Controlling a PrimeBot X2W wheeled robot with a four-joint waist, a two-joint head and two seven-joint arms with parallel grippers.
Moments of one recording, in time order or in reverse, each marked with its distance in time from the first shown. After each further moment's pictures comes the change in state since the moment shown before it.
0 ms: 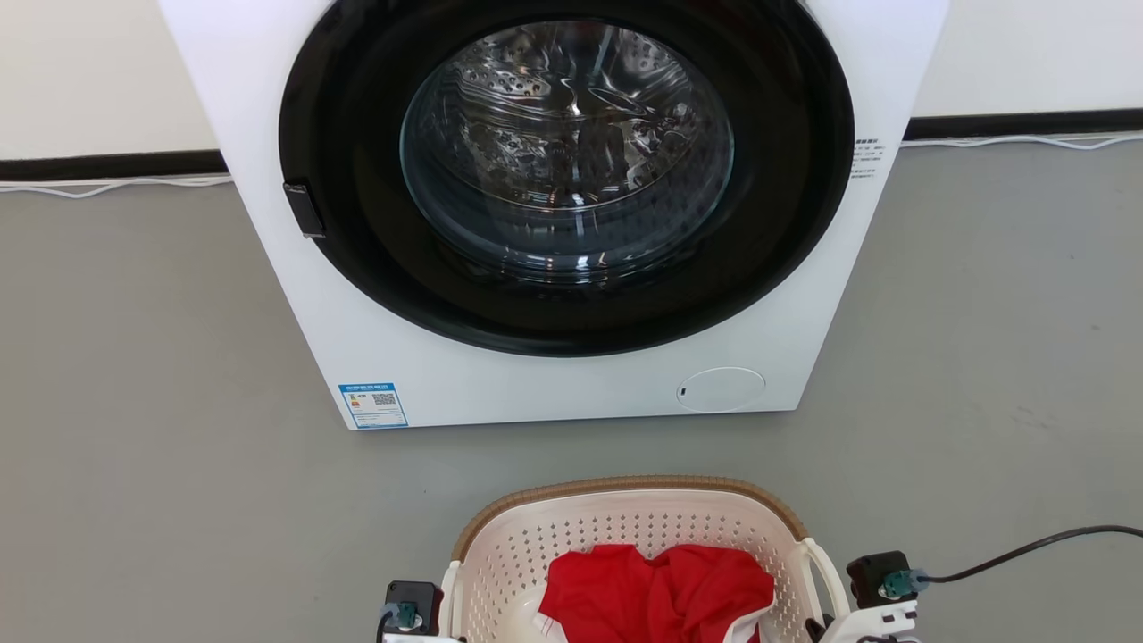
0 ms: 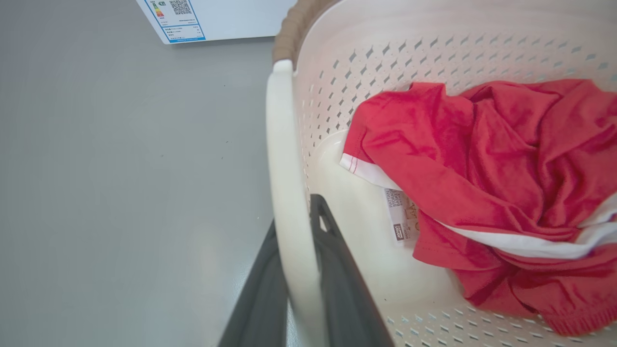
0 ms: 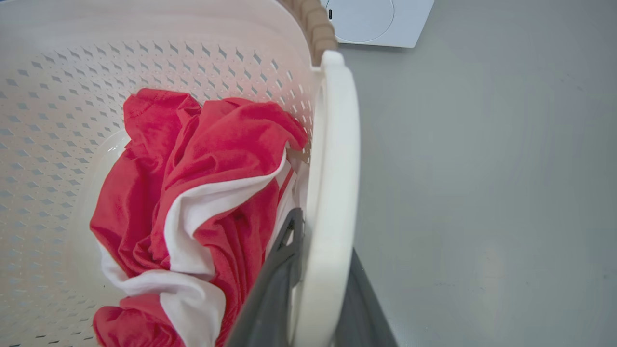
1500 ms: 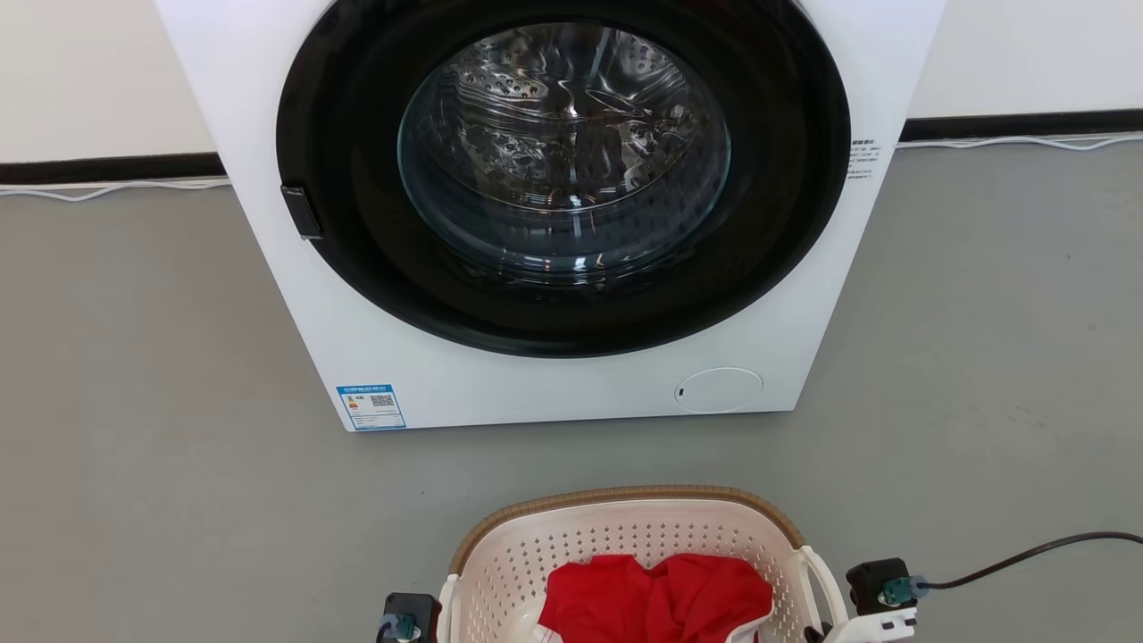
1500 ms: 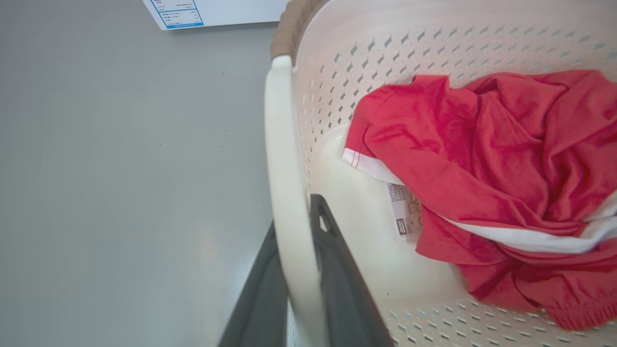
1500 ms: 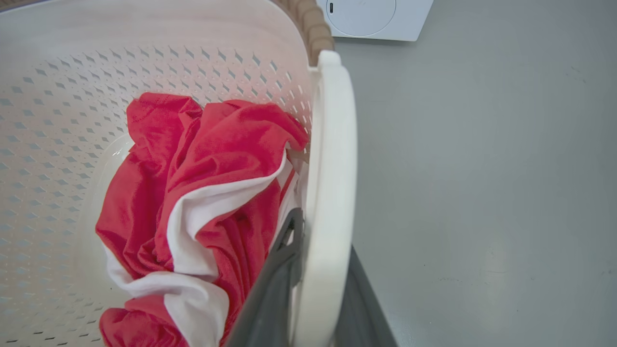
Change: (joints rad) left arm -0.001 0.000 -0.096 0.024 -0.098 0.000 -0.008; right arm 0.020 0.000 -0.007 -0.019 0.001 0.000 0.012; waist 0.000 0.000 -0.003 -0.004
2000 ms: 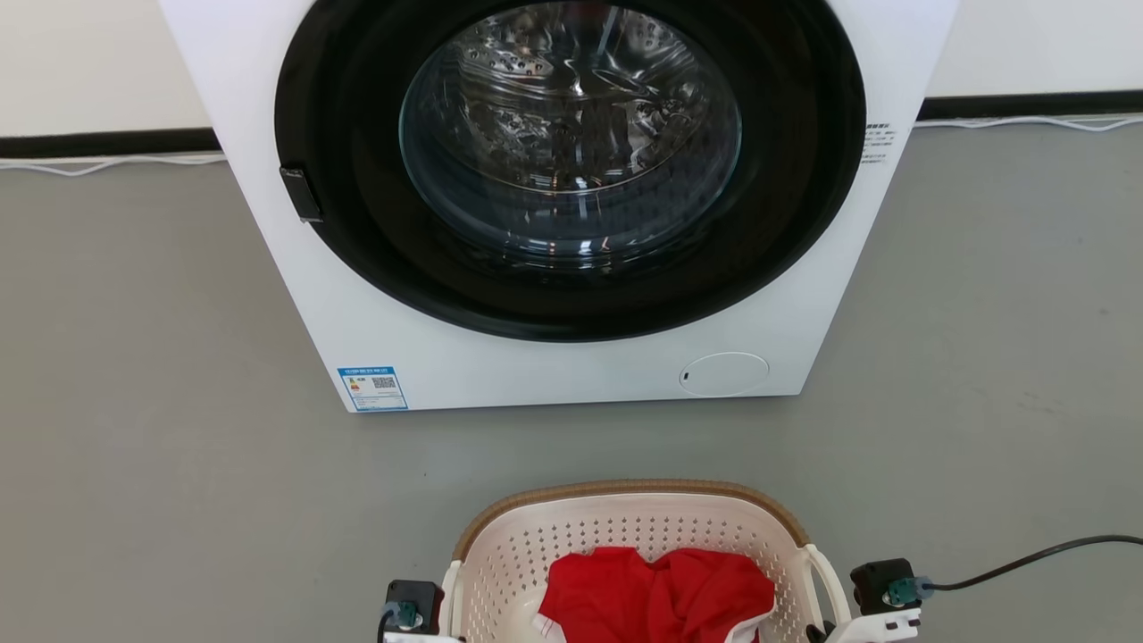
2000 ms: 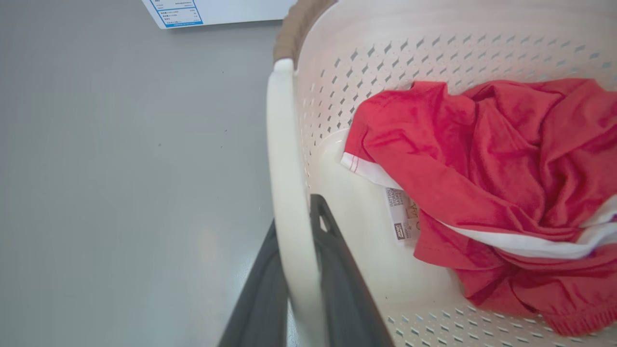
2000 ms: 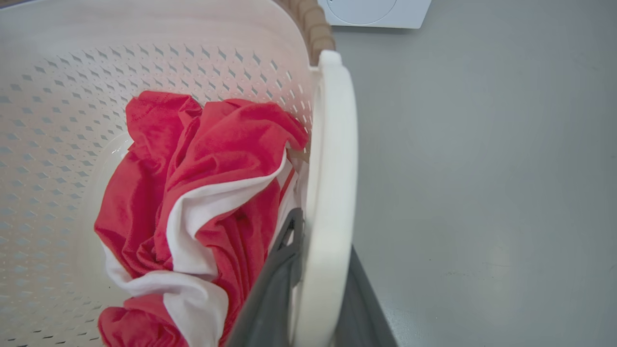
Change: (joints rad) left arm -0.019 0.000 -0.024 0.002 -0.016 0.000 -0.012; right arm -0.002 0.000 -0.001 0.009 0.019 0.000 -0.014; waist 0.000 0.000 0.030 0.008
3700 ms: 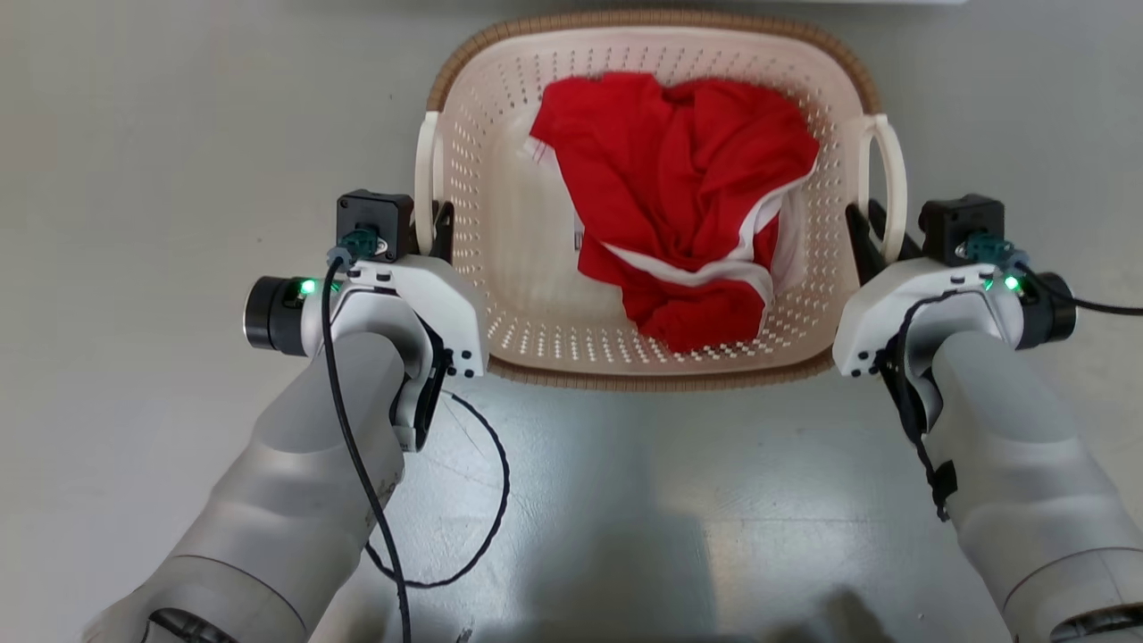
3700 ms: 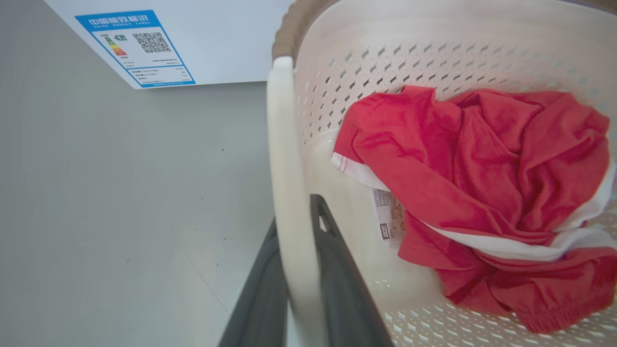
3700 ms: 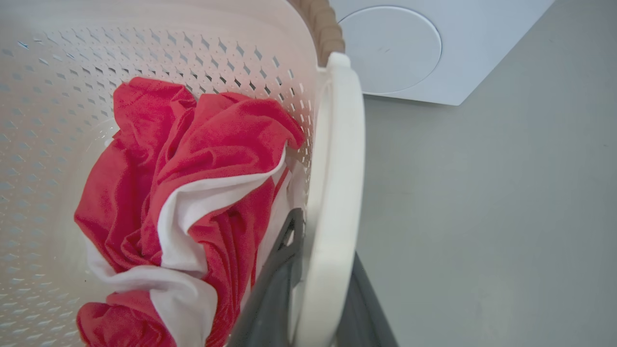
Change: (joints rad) left arm -0.503 0.047 0.360 -0.167 0.352 0.007 -0.041; right arm -0.511 -0.018 -0.286 -0.061 -0.295 0.000 -0.186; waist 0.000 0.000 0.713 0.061
